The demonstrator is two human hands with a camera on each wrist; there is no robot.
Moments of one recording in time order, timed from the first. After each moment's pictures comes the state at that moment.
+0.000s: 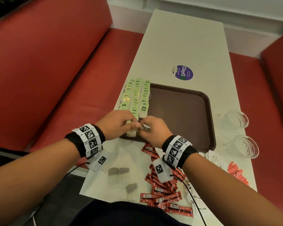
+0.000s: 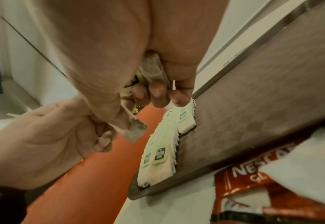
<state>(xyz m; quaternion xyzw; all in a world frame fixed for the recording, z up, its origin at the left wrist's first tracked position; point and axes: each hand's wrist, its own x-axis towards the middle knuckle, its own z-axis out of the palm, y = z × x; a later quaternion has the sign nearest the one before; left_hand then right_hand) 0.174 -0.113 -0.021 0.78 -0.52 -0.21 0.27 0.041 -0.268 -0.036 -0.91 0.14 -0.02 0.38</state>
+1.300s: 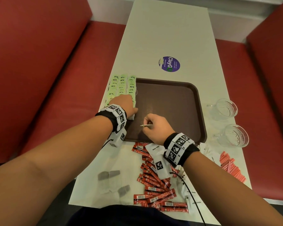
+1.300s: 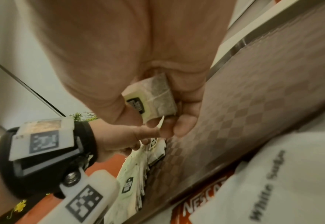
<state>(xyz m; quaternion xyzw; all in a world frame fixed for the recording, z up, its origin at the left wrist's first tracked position) 0.195 -0.242 -0.055 0.92 -0.37 -0.16 0.02 0.017 -0.303 -0.040 -0.87 0.25 0.02 0.41</state>
